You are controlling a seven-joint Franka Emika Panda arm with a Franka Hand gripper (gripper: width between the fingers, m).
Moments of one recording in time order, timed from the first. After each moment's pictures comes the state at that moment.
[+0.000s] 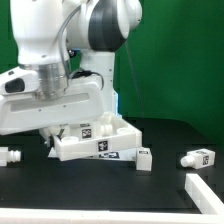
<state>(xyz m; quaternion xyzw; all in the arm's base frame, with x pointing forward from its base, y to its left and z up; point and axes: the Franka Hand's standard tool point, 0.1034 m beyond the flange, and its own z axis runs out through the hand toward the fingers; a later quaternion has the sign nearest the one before) 0.450 -0.094 0.051 -0.99 -0.12 0.06 0.07</state>
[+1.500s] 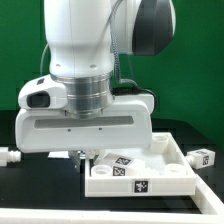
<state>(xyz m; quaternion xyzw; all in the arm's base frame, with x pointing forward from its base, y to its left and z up) 0.563 -0.043 0.043 -0.99 0.01 0.09 0.05</state>
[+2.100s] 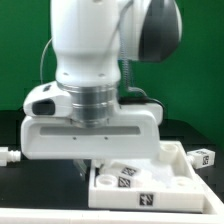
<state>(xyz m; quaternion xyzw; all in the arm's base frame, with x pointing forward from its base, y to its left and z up) 0.589 -0.026 0.025 -0.99 0.05 0.09 0.04</state>
